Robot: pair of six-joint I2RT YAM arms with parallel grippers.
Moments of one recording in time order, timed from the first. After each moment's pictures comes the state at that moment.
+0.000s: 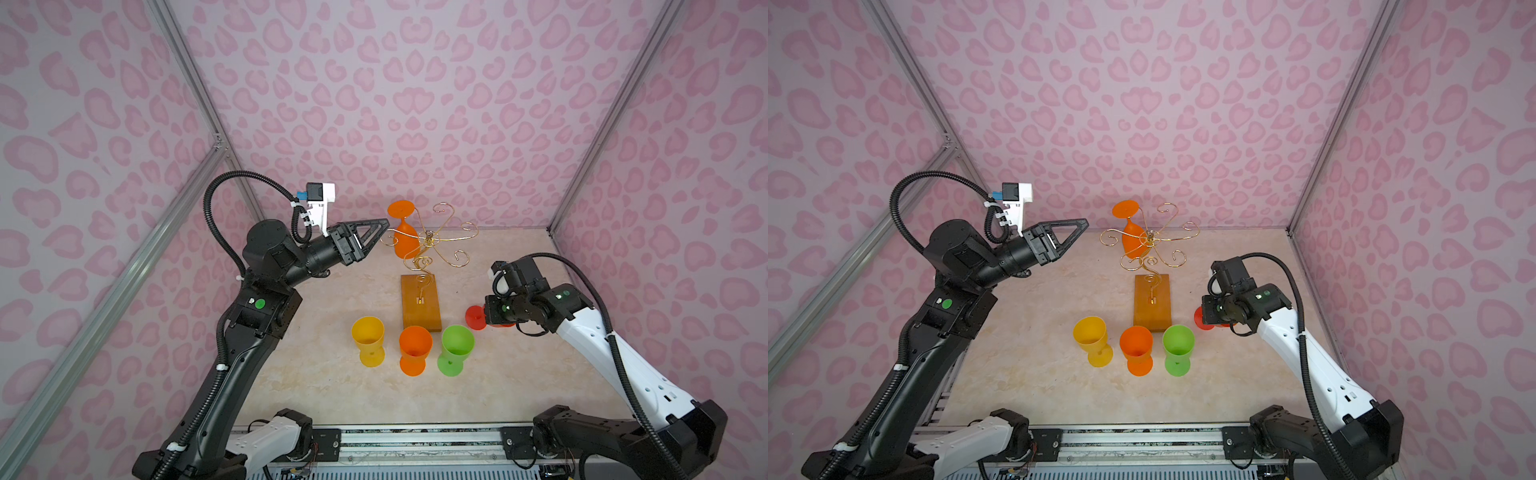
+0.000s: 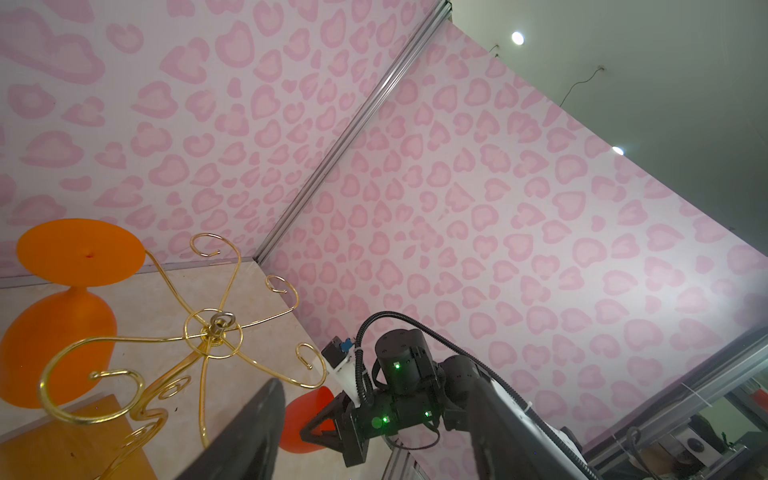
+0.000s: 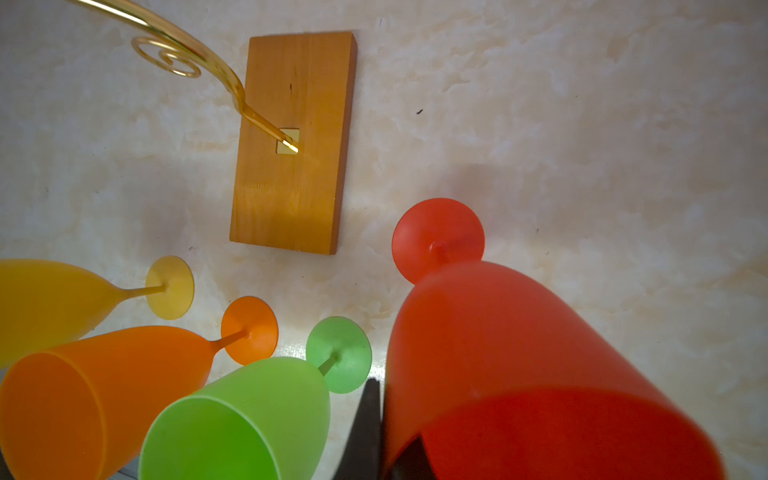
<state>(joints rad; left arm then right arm) -0.36 1.12 1.39 -0.14 0.67 -0.80 0.43 1.23 1.15 -0.98 -0.05 0.35</state>
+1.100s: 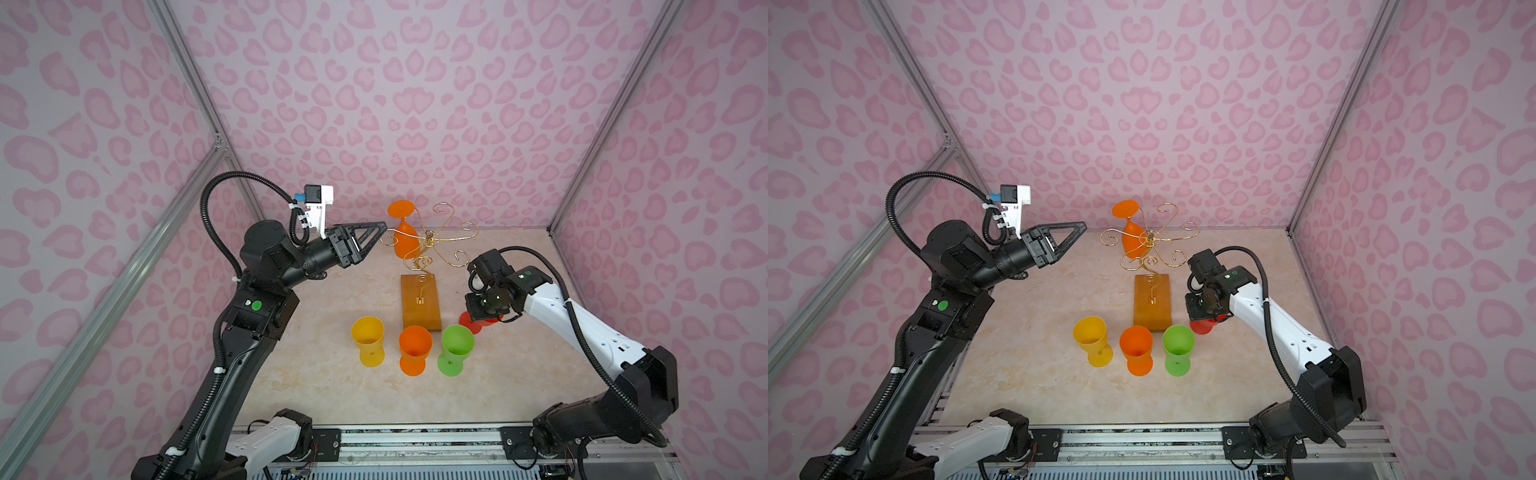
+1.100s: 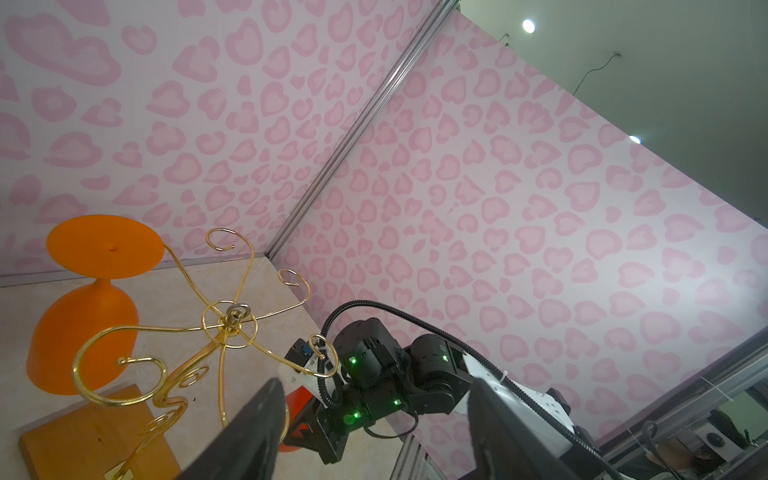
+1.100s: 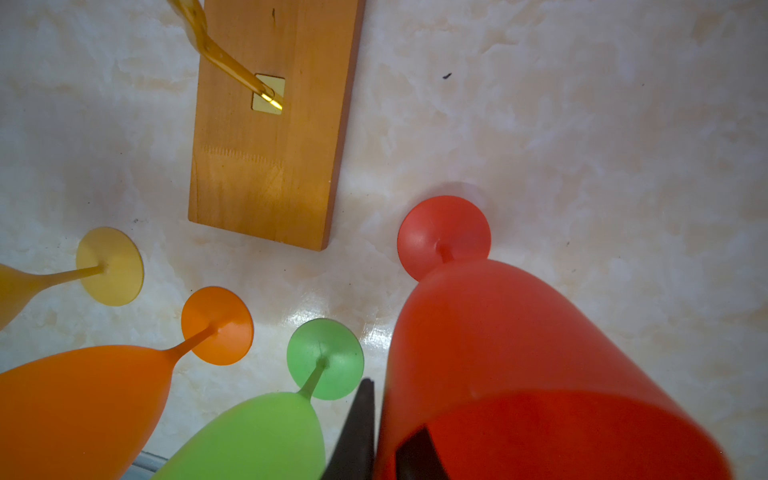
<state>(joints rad) -0.34 1.10 1.39 -0.18 0.68 -0.76 0.48 1.46 1.27 -1.03 -0.02 0.30</state>
